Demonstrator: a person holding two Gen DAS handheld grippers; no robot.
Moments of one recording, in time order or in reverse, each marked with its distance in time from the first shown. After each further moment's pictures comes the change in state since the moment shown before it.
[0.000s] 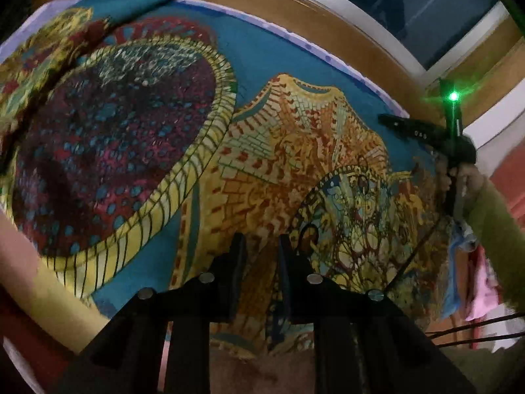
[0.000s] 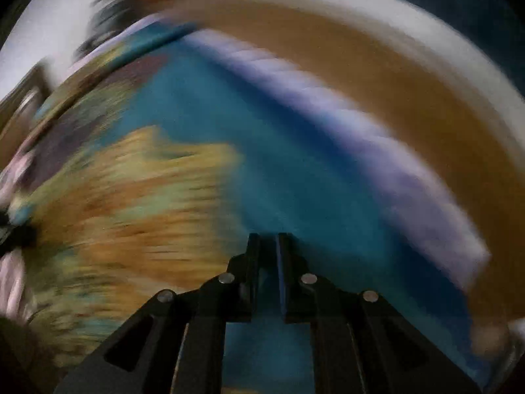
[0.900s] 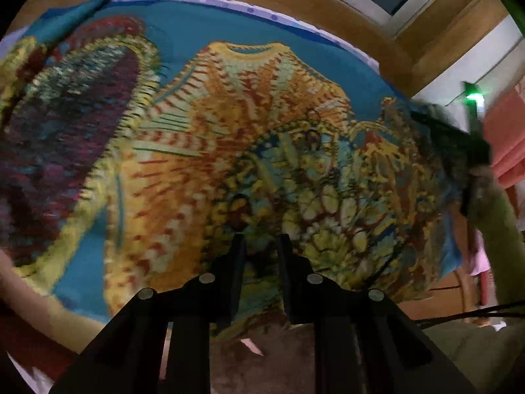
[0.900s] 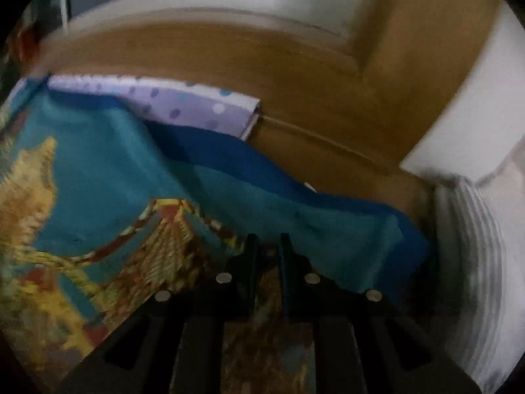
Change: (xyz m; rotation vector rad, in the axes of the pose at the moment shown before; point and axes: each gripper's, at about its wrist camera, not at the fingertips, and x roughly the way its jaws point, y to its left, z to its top) left arm 0.003 -0.054 -0.002 0.196 0.126 0.018; right arm -0.127 -0.085 -0.132 0.374 0.005 -0.308
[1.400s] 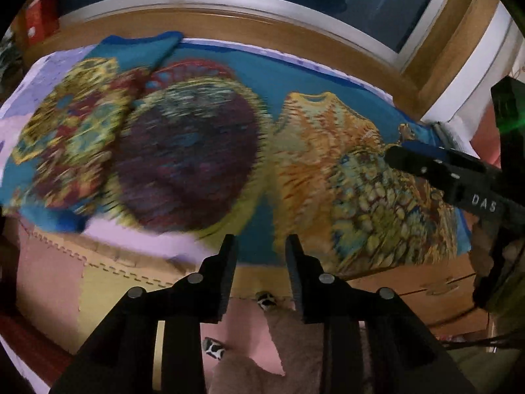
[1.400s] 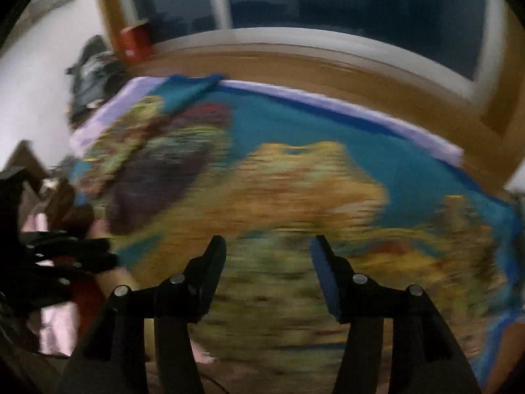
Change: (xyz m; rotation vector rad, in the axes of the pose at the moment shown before) left arm -0.095 0.094 -0.044 0.034 -0.169 0.076; right arm -0.122 0.313 -0.041 -0.134 -0.080 0.344
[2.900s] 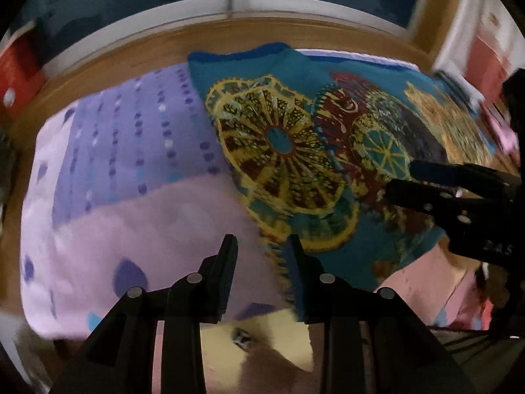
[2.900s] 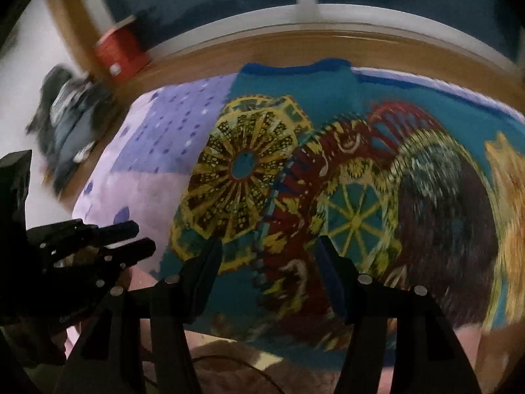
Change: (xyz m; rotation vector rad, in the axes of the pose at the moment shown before) left arm -0.028 0.347 0.138 0.468 0.084 -0.039; right arm 0.193 0.345 0.125 0.391 0.011 -0.155
